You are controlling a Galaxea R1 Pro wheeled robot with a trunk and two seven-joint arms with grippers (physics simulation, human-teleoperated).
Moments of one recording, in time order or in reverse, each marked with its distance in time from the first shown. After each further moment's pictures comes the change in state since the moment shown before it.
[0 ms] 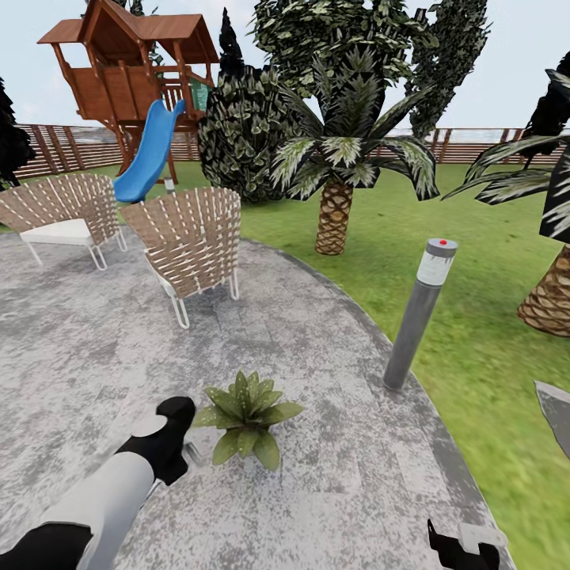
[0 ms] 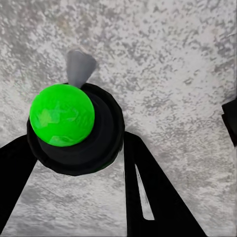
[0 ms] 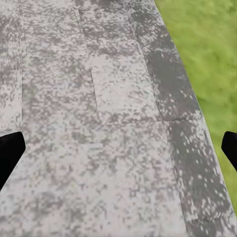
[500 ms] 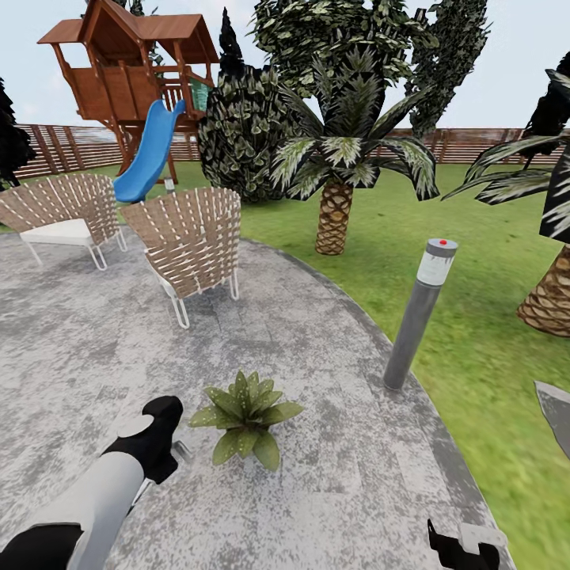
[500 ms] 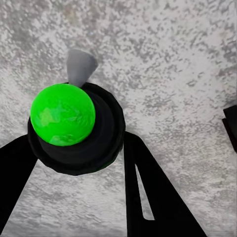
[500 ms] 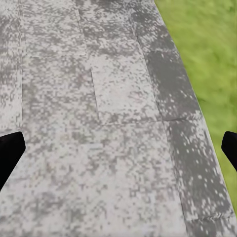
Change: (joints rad) left arm 0.000 0.031 0.089 -0.003 0.000 -0.002 0.030; right arm 0.000 0.000 0.000 0.000 0.000 0.000 0.000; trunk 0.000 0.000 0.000
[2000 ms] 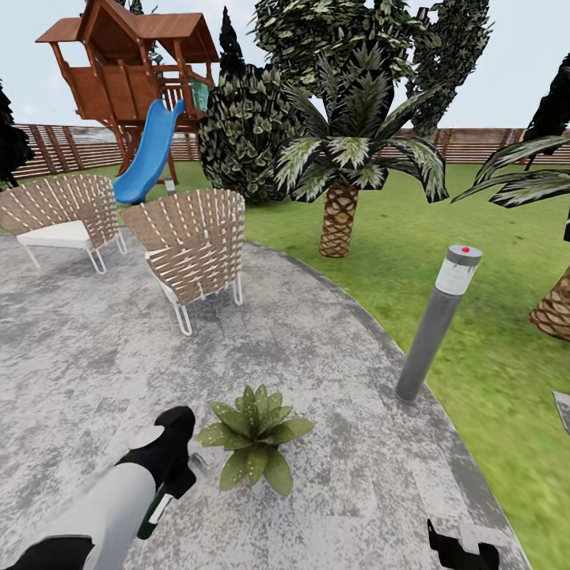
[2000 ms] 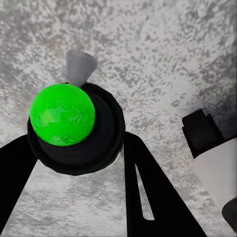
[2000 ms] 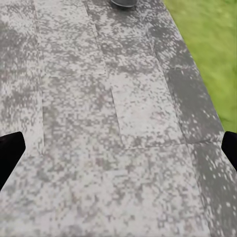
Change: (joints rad) left arm 0.038 -0.055 -0.001 0.008 0.081 -0.011 0.001; right arm 0.000 0.000 0.001 0.000 0.000 0.000 0.000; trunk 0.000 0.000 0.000
